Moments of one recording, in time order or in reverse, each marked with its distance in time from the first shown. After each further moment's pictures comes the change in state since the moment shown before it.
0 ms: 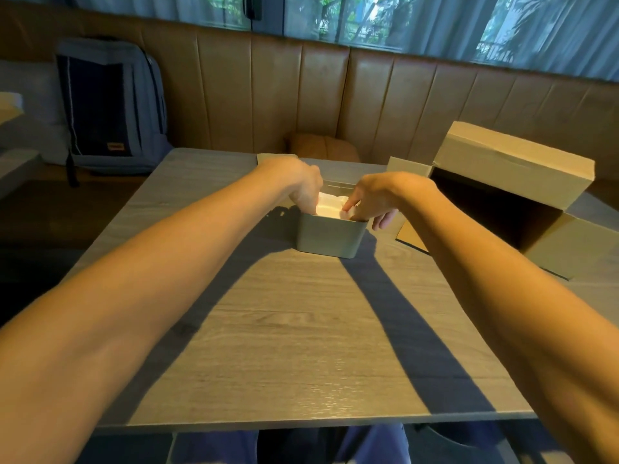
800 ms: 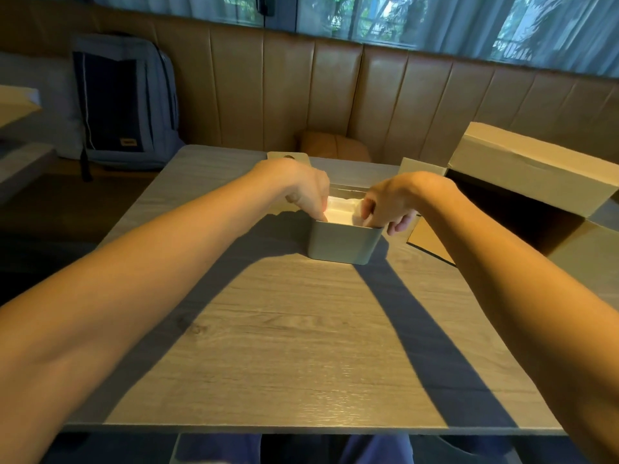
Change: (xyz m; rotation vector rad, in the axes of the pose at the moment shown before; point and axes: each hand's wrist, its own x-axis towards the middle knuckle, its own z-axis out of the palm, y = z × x) left_hand -0.013 -0.011 0.007 -0.216 -0.018 0.055; right_hand 0.000 0.000 -0.004 -0.082 -0.092 0.014
